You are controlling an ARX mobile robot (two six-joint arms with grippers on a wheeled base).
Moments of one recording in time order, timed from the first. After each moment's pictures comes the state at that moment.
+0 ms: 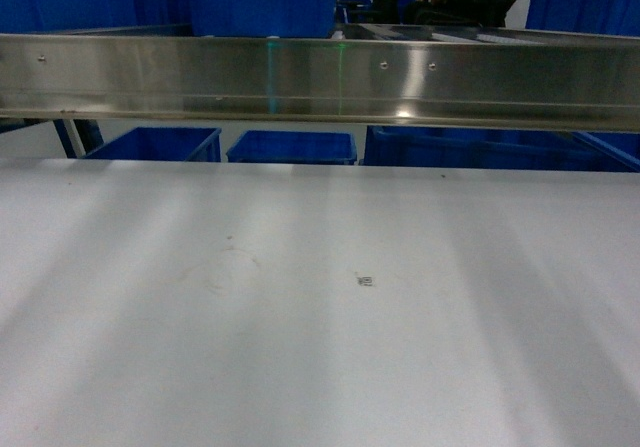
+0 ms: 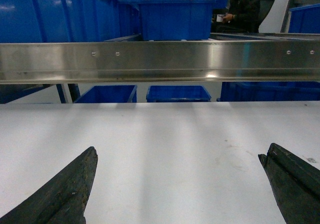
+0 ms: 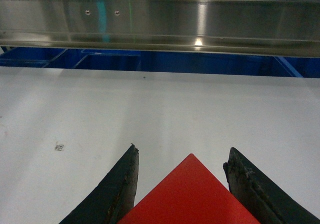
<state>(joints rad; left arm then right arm) 0.00 0.01 0.01 0.00 0.00 0.00 0.11 0.89 0.31 0.36 0.05 0.03</state>
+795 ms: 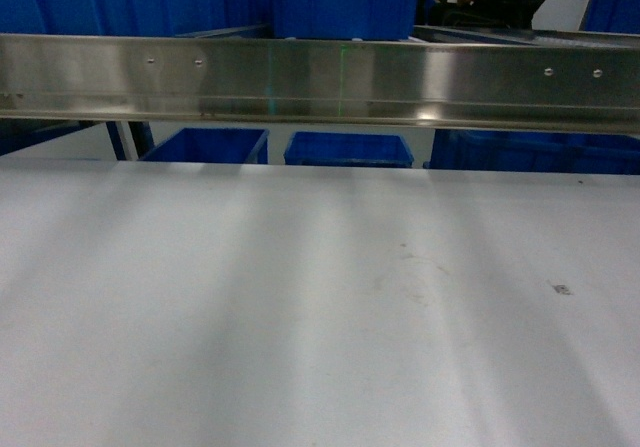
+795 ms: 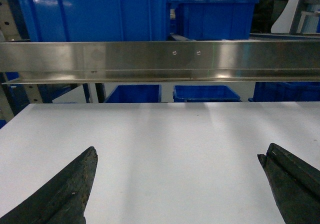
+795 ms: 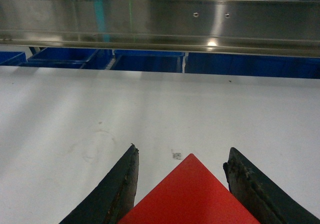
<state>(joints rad) 0.00 0.01 0.01 0.00 0.00 0.00 0.11 0.89 0.31 0.36 0.05 0.03</state>
